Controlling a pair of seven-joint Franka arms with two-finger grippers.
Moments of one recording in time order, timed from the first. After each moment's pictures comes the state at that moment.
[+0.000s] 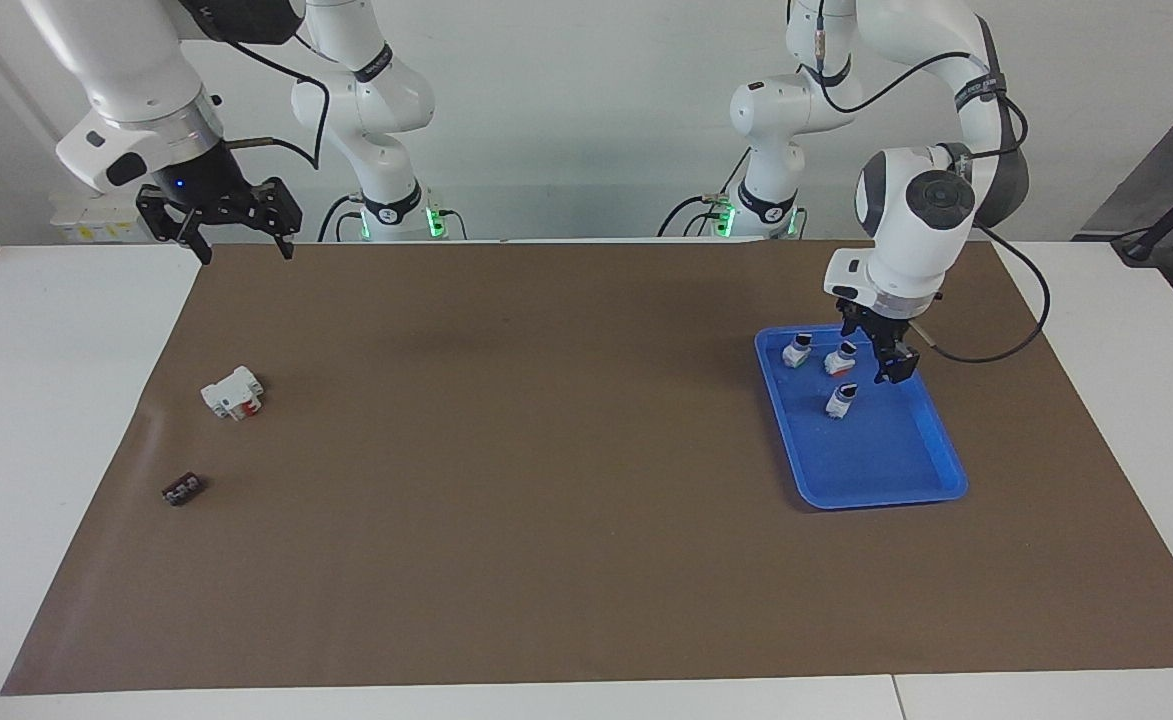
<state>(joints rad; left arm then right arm) 0.11 -0.01 -0.23 -2.12 0.18 2.02 1.00 0.05 -0.05 -0.06 -1.60 -0.03 1.51 -0.09</state>
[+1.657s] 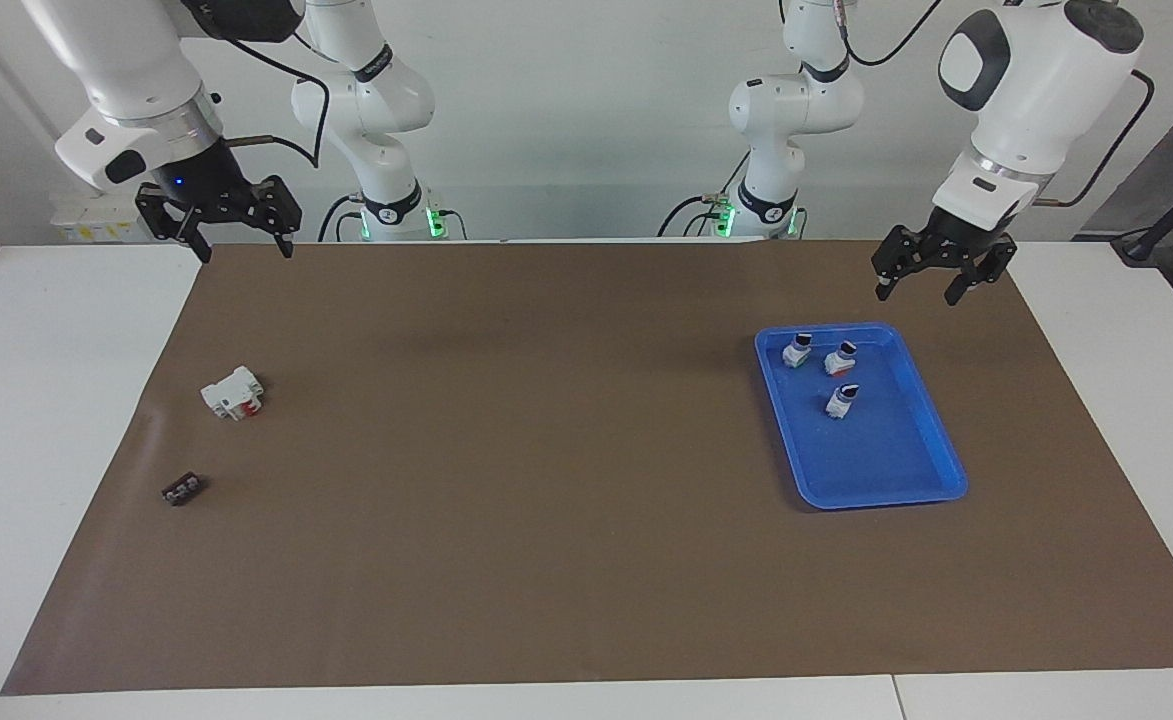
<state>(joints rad) 0.00 -0.09 -0.04 -1.76 -0.11 1.74 0.07 0.05 -0.05 -0.06 -1.60 -0.03 1.51 -0.09</state>
